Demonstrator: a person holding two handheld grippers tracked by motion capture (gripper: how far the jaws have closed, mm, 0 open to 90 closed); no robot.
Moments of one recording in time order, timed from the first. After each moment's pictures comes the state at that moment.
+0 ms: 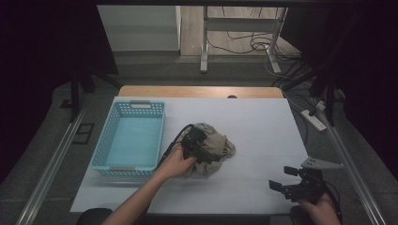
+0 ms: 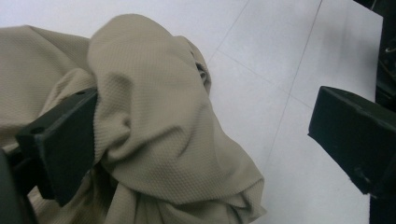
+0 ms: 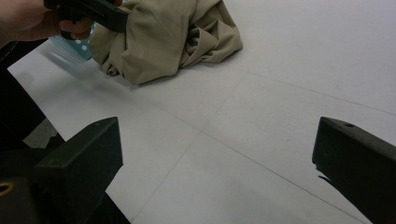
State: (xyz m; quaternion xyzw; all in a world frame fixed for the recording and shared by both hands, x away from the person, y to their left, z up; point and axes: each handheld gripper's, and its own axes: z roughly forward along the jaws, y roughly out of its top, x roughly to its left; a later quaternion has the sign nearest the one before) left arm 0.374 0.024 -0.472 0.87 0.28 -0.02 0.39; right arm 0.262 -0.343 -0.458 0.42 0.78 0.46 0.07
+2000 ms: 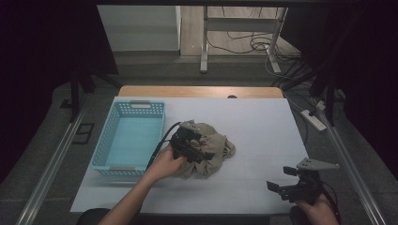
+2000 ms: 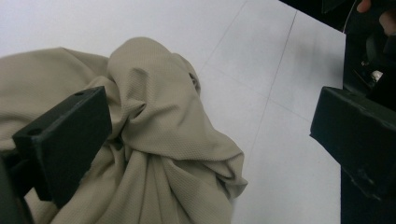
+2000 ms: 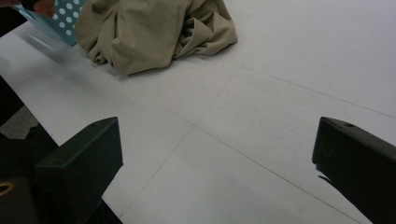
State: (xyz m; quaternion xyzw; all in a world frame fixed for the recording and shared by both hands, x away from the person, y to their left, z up) left arm 0.362 0.057 -0.455 0.86 0.26 -0.01 0.44; right arm 0.260 -0.334 -0.458 0.41 0.80 0.43 0.09
